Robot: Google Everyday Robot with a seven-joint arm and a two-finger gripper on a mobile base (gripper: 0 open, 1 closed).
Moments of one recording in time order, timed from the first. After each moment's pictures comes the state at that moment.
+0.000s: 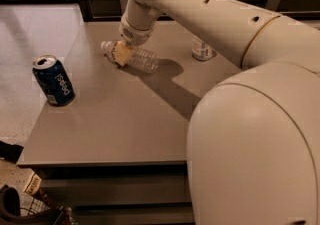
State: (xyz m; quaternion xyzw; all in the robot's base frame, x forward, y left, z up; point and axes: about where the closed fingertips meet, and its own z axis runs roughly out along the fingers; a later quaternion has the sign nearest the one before) arm 0.709 0.086 0.829 -0.48 0.85 0.08 0.21
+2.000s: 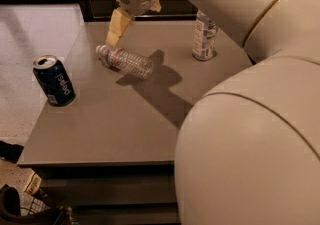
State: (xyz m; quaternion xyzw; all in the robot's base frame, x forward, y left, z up) arm 0.681 0.055 0.928 -0.45 0.88 -0.01 0.18
